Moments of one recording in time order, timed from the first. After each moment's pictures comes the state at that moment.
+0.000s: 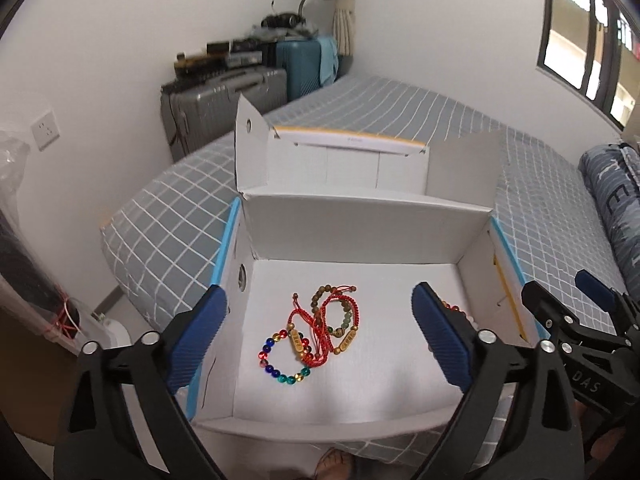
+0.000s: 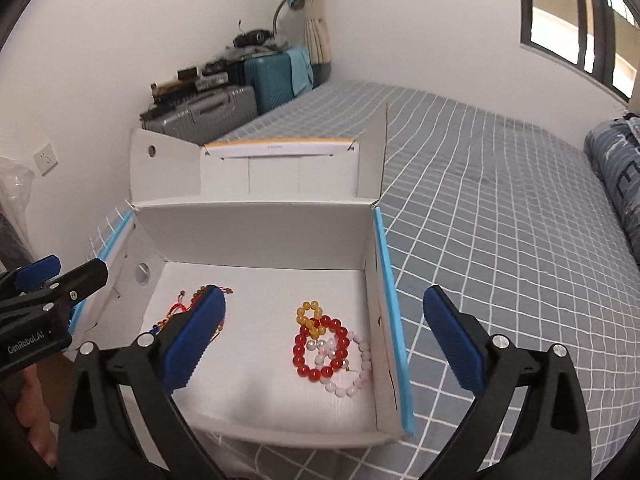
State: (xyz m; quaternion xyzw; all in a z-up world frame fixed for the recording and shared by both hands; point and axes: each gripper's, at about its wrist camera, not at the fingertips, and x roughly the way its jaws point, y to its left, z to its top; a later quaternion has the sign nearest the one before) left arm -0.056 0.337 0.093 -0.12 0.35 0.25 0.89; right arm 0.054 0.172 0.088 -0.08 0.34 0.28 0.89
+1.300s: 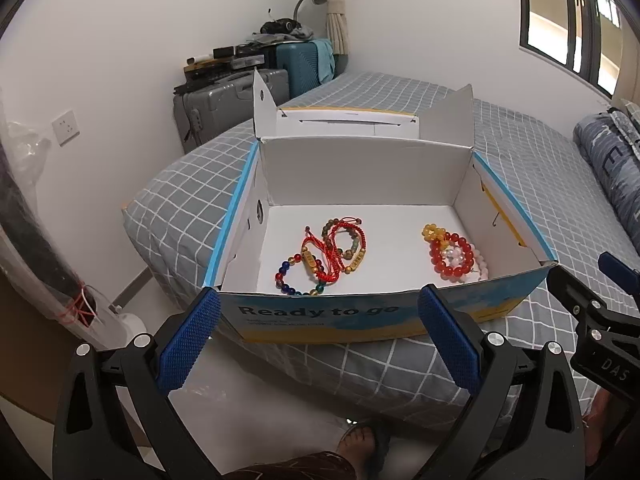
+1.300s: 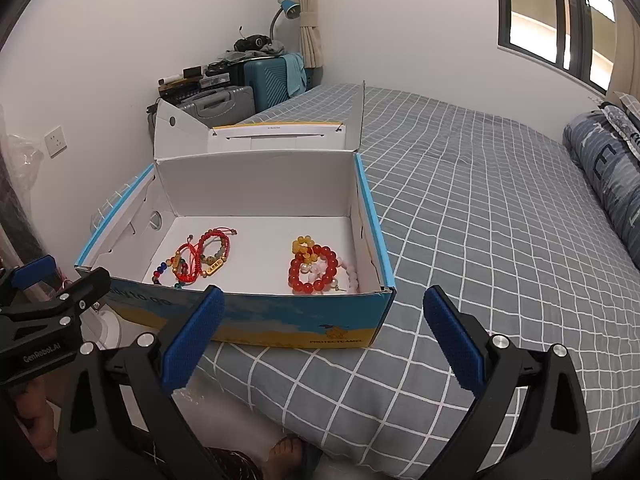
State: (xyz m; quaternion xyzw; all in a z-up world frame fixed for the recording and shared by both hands) left arm -0.136 0.282 0.052 -0.08 0.35 0.26 0.90; right arm -0.034 0.117 0.057 -0.08 0.32 0.27 0.90
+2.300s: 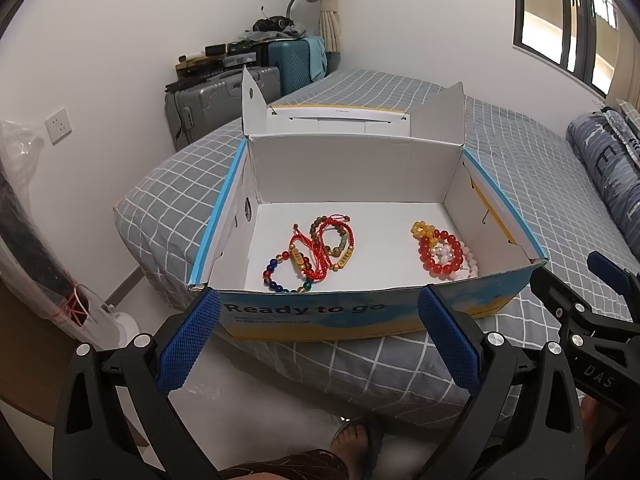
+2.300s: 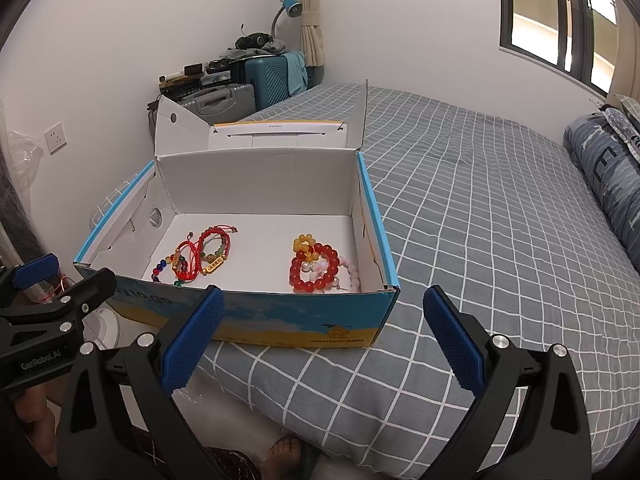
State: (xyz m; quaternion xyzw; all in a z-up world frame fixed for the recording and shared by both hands) left arm -0.131 0.274 0.051 -0.09 0.36 0.25 0.90; right arm -0.034 0.121 0.058 -0.09 0.32 0.27 0.90
